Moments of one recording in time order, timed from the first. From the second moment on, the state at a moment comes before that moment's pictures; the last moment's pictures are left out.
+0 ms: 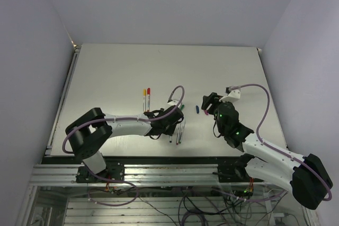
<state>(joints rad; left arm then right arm) -1.05 1.64 0.89 -0.22 -0.36 -0.52 0.67 0.95 0.38 0.32 0.61 0.48</state>
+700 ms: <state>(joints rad) -1.05 1.69 0.93 -0.38 -0.34 -0.48 0.67 0.95 0.38 0.33 0.61 0.48</state>
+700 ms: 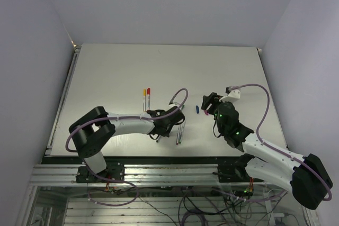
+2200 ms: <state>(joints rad) -0.91 1.40 0.68 0.03 -0.12 -0.51 0.54 1.53 0.66 0.15 0.28 0.38</state>
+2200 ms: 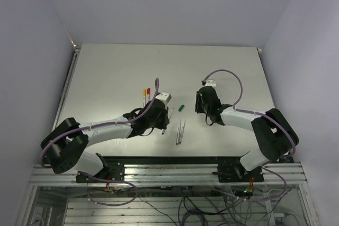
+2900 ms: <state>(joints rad) -0.89 1.40 0.67 0.07 -0.07 -0.51 0.54 1.63 0.70 0.15 0.28 0.38</state>
